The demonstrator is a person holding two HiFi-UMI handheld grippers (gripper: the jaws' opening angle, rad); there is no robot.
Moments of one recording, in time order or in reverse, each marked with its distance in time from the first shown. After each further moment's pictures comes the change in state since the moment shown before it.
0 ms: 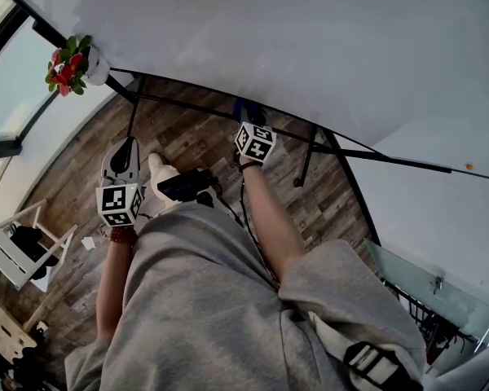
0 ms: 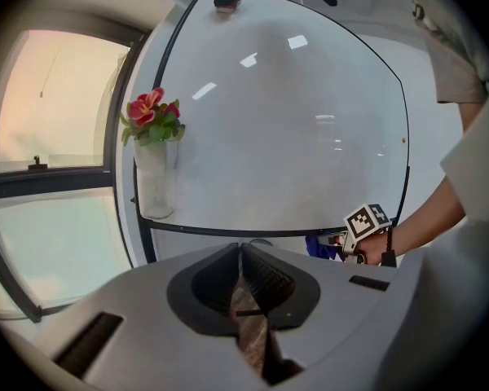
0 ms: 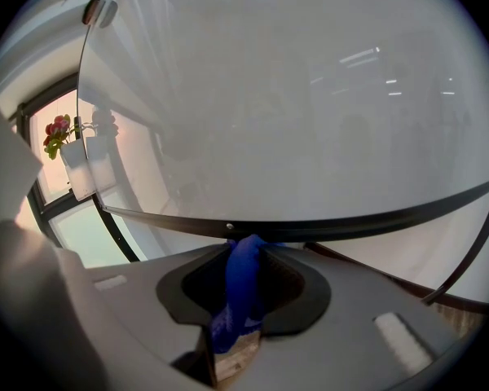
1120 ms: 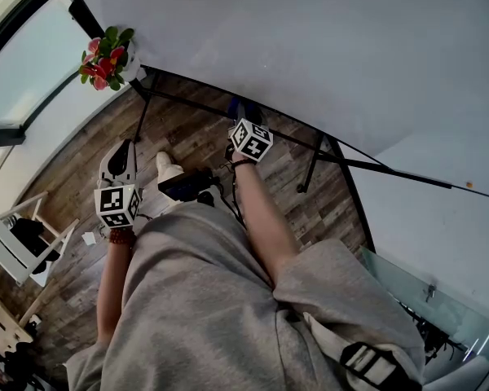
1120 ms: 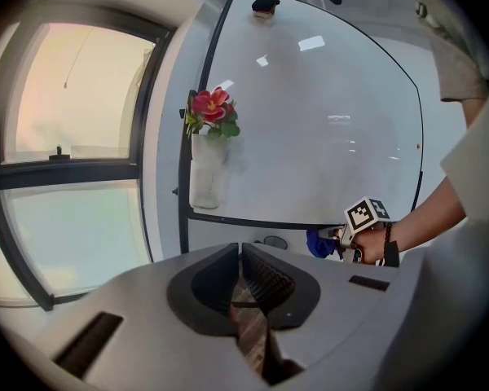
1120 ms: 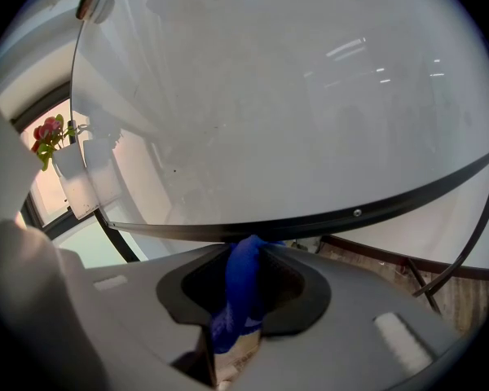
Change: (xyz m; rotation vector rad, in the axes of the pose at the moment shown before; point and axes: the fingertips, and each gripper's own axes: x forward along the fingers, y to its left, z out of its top) left arm -0.027 0.087 -0.015 -0.058 0.020 0.069; right arm 0.029 0.093 0.002 0.104 -0.015 0.012
